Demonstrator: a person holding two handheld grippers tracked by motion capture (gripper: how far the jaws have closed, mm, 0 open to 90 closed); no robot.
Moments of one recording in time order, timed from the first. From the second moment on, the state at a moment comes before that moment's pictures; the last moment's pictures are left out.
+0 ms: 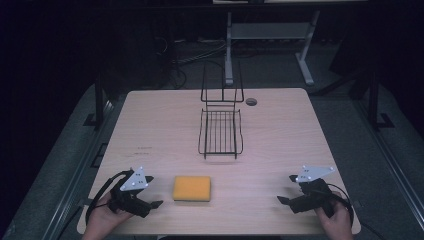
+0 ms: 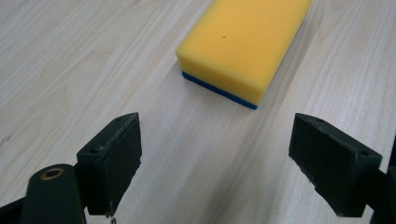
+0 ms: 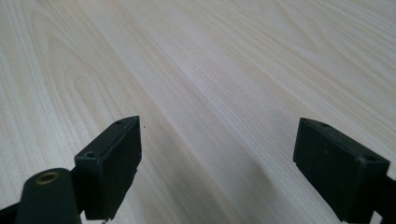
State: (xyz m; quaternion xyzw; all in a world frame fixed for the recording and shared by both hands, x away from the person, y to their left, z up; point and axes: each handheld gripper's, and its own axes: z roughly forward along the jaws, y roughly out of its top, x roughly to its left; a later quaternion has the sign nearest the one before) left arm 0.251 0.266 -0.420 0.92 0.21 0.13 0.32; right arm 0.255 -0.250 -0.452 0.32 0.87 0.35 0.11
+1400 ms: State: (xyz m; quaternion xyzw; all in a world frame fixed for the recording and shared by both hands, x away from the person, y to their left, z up) left arm 0.274 0.210 -0.397 0.95 0.12 0.11 0.27; right arm 0.252 -0.244 -0.451 0.30 0.88 0.35 0.11
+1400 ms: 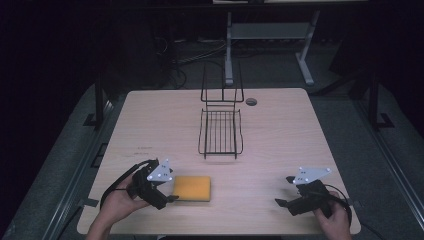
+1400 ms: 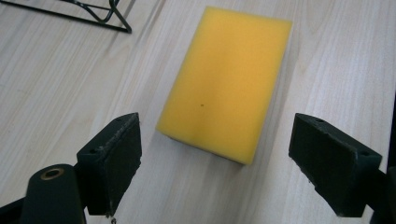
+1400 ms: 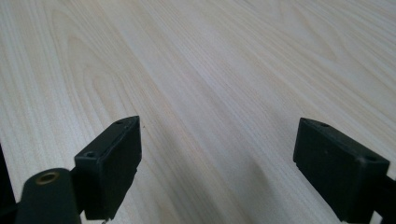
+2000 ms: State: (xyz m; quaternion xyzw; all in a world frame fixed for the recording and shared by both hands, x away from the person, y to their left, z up) left arm 0.284 0.185 -0.404 0.96 0.09 0.09 0.25; right arm 0.252 -0.241 -0.450 0.29 0.88 0.36 0.10
